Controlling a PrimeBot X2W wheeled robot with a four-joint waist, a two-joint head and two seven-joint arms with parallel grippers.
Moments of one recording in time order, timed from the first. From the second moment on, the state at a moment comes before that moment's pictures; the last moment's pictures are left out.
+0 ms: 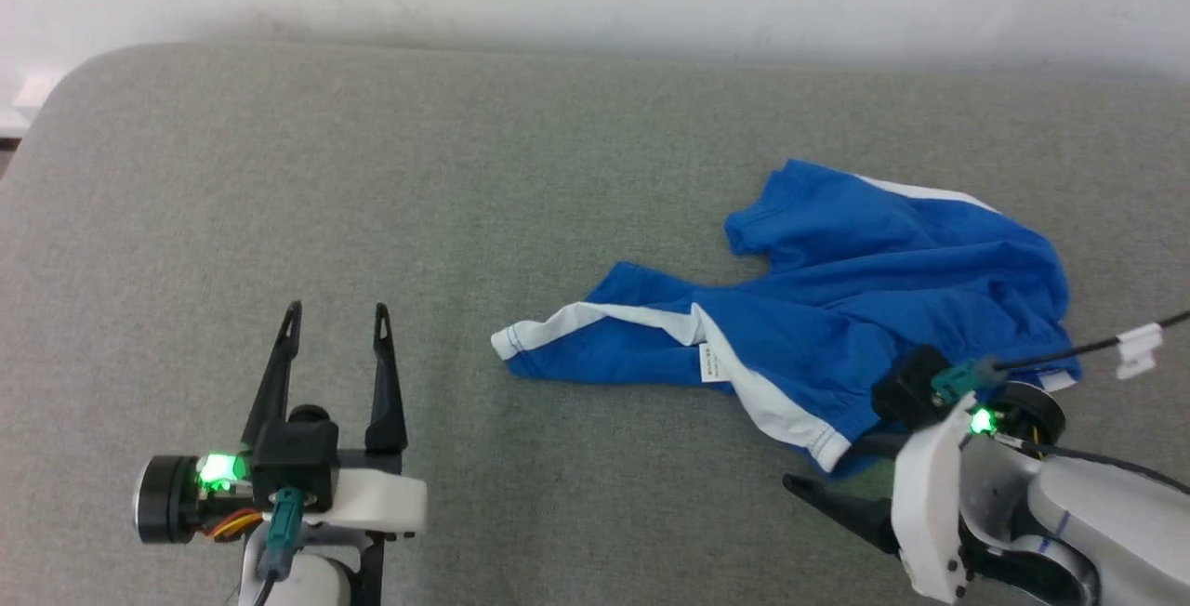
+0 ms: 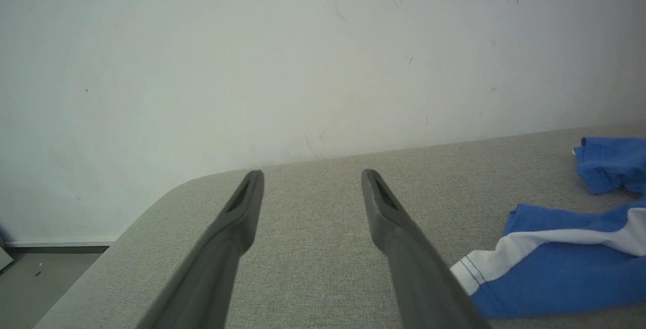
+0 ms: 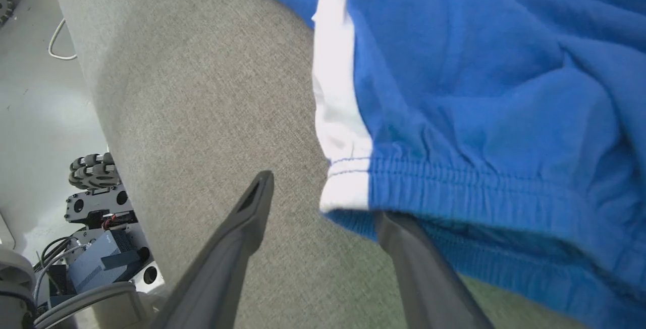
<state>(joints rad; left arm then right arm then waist) -0.07 0.18 -0.17 0.05 -0.01 0.25 -0.26 -0.60 -0.74 1.15 0.15 1.00 0.13 0.20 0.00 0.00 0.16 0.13</state>
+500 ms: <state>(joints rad) -0.10 0.18 -0.16 0.07 -0.02 0.22 -0.26 -0.63 -0.67 1.23 0.29 0.93 0.13 0.08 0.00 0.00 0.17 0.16</state>
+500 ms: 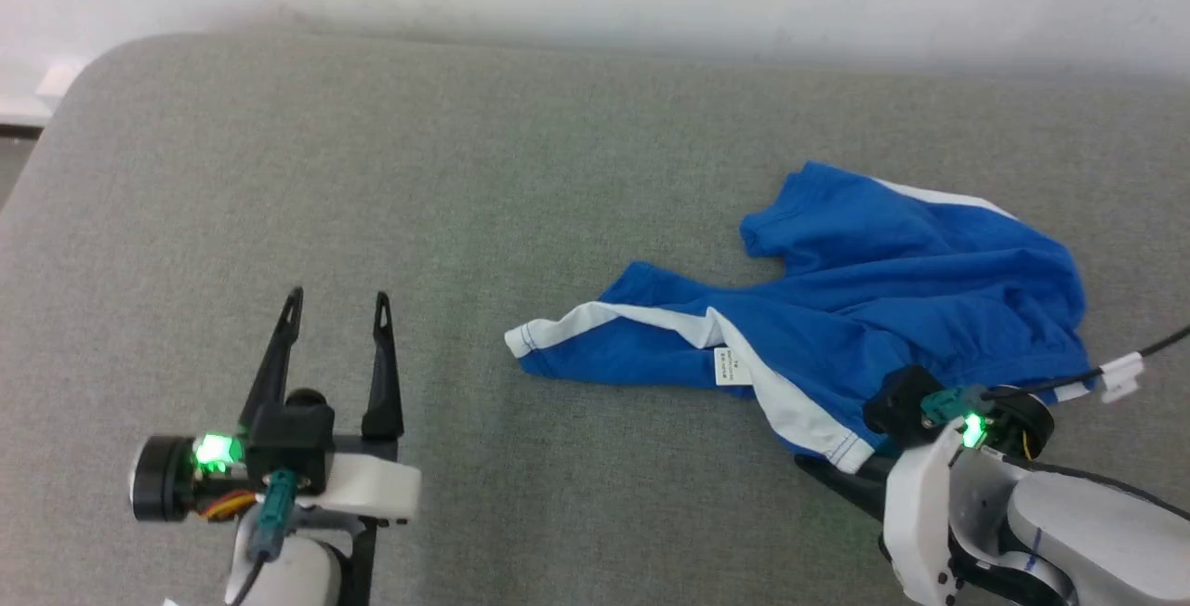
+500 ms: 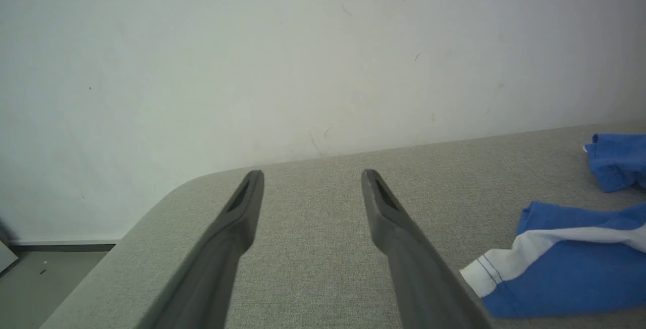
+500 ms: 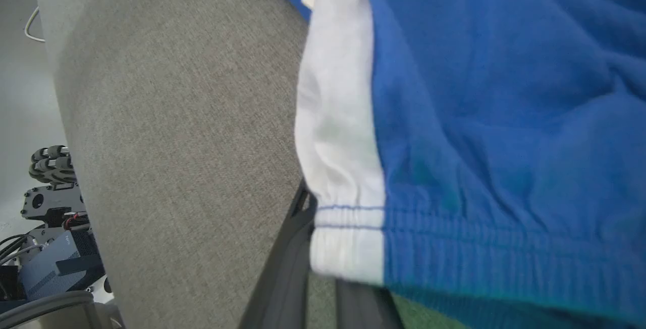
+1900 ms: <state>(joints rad) -0.92 0.61 -1.26 0.45 -0.79 -0.12 0.52 -0.51 -0.68 1.04 0.12 0.74 0.13 0.08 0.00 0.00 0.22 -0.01</state>
